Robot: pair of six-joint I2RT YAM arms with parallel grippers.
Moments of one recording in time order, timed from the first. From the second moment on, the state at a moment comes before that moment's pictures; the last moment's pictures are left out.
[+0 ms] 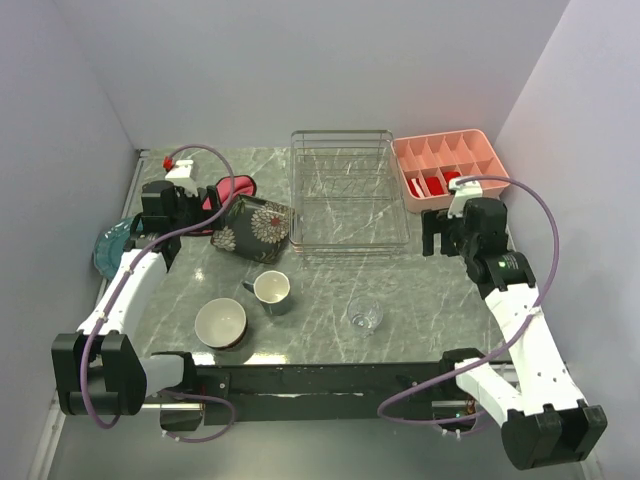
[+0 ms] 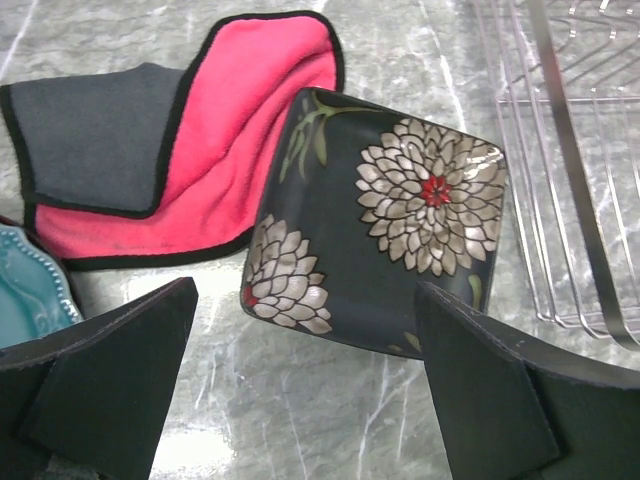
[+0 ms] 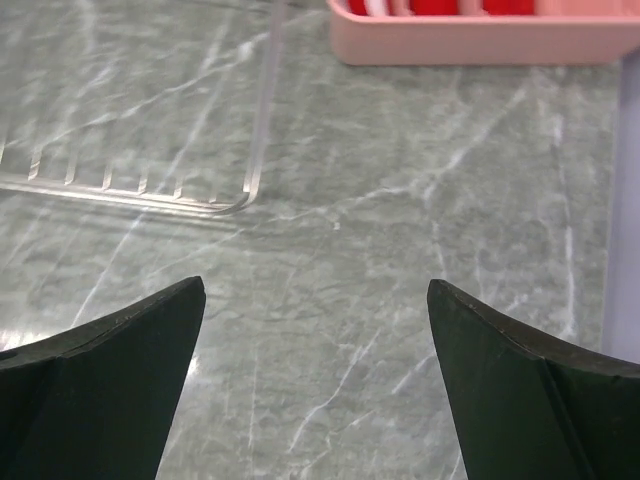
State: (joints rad) left arm -0.02 1.20 0.87 -0.16 0.16 -0.10; right arm 0.11 0.91 0.94 -0.61 0.05 -0.05
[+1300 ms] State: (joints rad) left arm -0.02 0.95 0.87 -0.21 0.30 -0.15; right arm 0.89 1.13 0.84 -0.75 -0.23 -0.37
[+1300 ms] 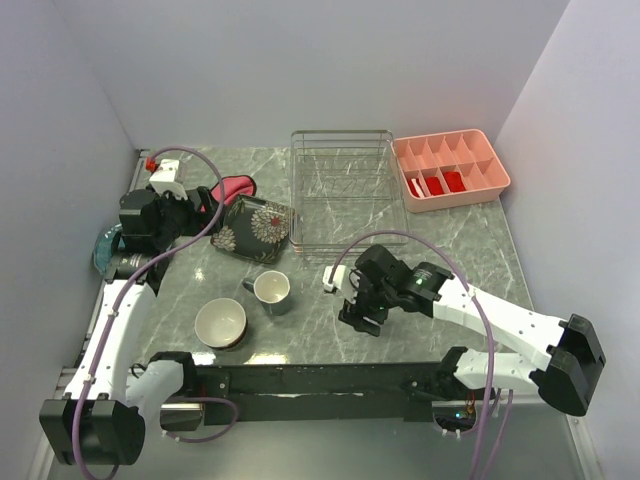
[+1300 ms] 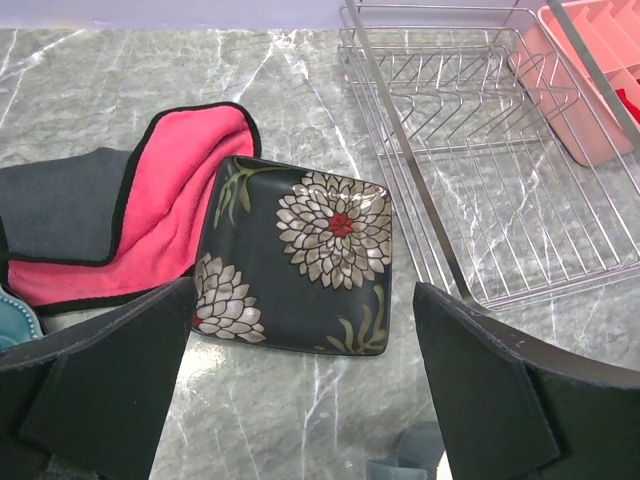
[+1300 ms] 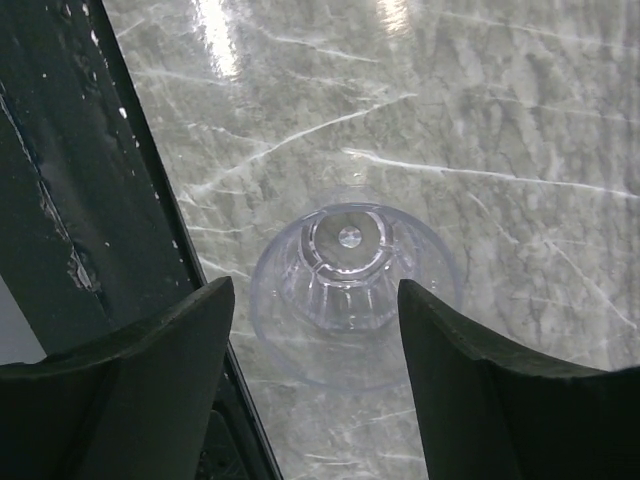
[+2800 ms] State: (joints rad) left arm -0.15 1.70 1.33 0.49 0.98 -1.05; right arm 0.27 1.60 1.61 -0.54 -0.72 0.12
